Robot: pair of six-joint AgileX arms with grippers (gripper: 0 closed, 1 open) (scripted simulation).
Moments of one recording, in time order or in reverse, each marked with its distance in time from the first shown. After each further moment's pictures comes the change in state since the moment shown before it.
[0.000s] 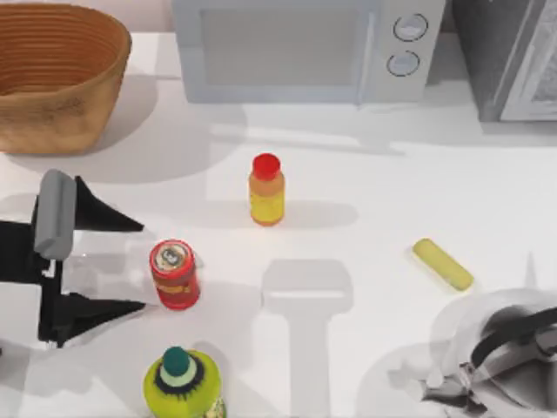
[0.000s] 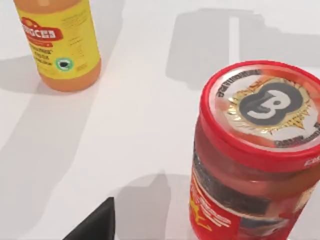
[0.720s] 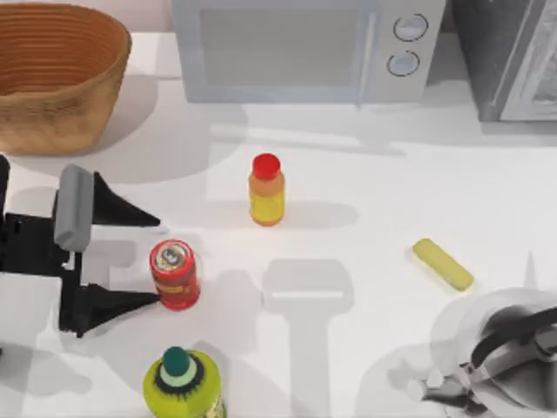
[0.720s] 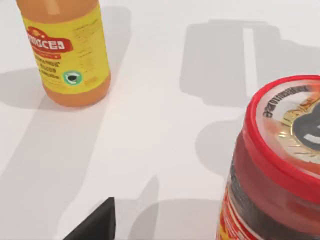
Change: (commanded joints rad) left arm -0.054 0.072 0.036 0.109 0.031 -0.087; right arm 0.000 0.000 0.000 0.000 0.000 0.000
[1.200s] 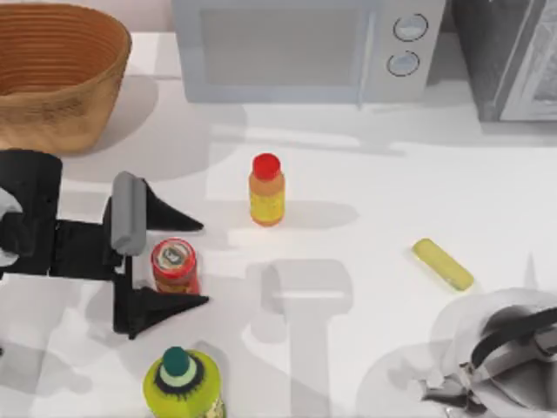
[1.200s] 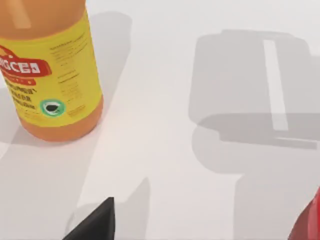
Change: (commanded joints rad) left arm -0.149 0.042 -0.098 0.469 -0.040 -0.371; right arm 0.000 0.000 0.000 0.000 0.000 0.000
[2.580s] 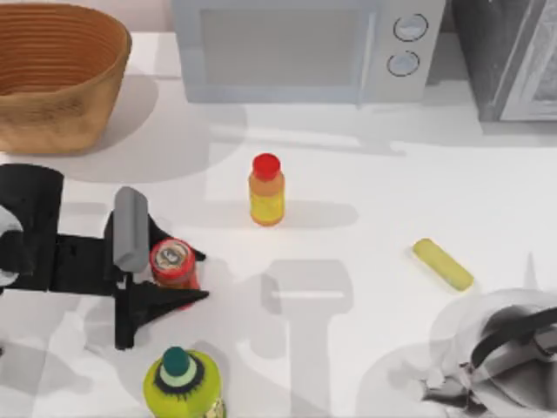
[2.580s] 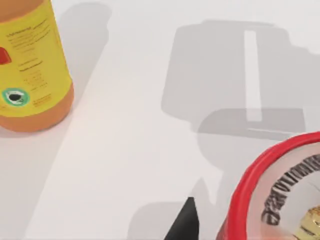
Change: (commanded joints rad) left arm -0.010 -0.031 -0.072 0.070 -0.017 -0.026; right arm 0.000 0.000 0.000 0.000 0.000 0.000
